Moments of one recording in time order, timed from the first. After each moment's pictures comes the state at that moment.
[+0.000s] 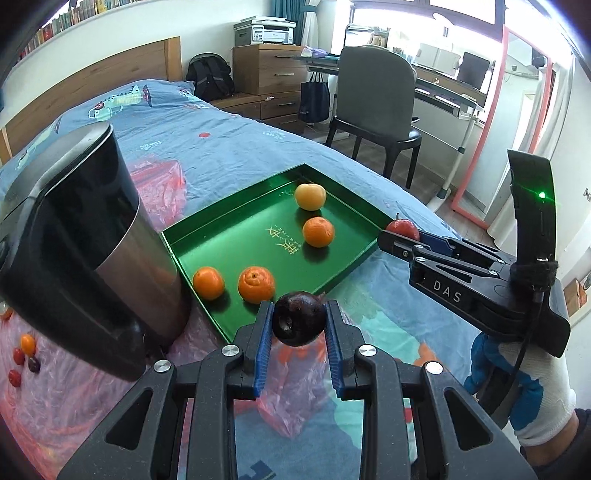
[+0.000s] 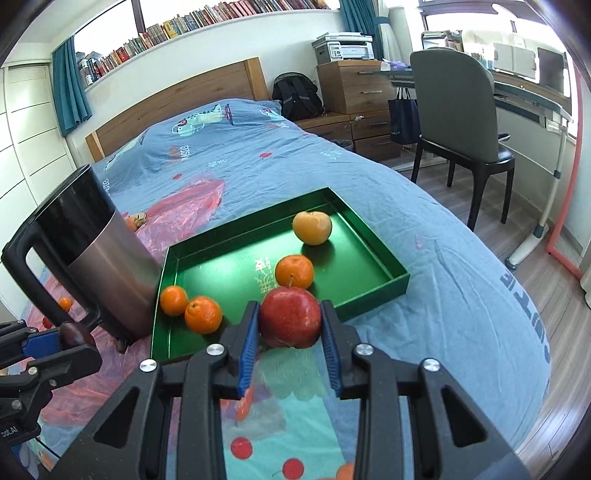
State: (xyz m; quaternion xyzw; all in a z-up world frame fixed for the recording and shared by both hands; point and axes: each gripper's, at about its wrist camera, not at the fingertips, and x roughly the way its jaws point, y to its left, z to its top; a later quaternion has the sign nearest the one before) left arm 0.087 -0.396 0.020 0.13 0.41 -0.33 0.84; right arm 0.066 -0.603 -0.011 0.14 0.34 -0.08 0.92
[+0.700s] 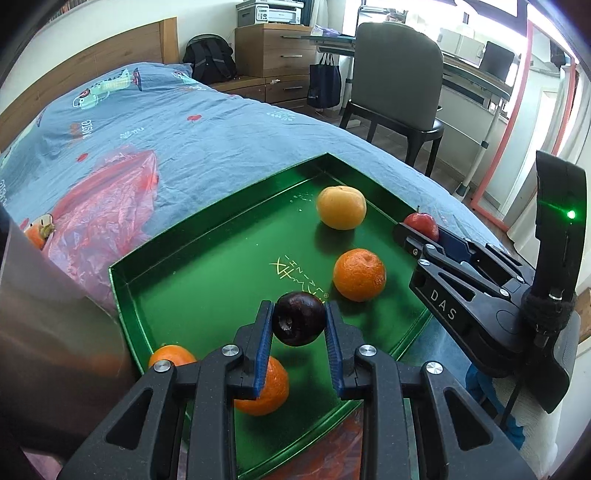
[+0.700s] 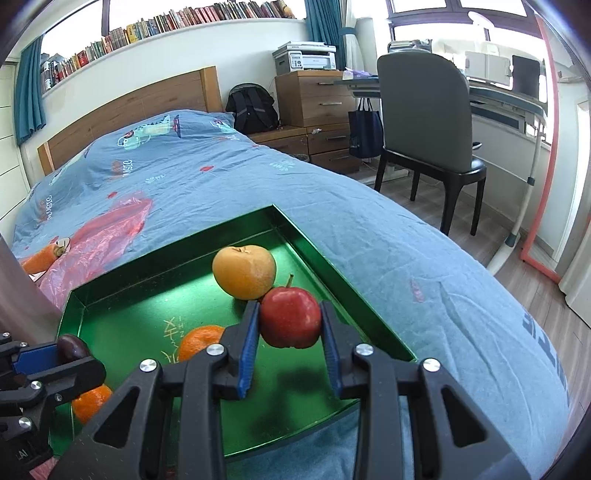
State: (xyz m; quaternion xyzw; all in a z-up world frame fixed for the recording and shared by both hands) left arm 0.186 -0.470 -0.054 0.14 0.43 -0.32 0.83; right arm 0.164 -0.650 -0.078 0.12 0.33 -0.17 0.92
